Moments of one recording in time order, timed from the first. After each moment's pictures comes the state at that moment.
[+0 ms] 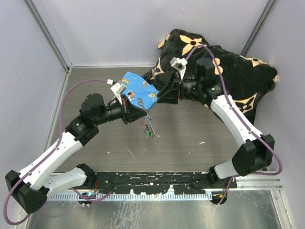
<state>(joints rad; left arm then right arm) -0.64 0.98 0.89 0.01 0.49 -0.52 0.35 1.44 1.28 -0.06 -1.33 0.18</state>
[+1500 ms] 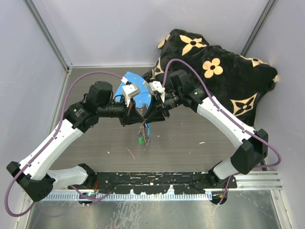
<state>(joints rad) -0.67 1.14 1.31 -0.69 0.60 -0.02 0.61 1.49 1.42 -0.63 -1.20 -0.57</state>
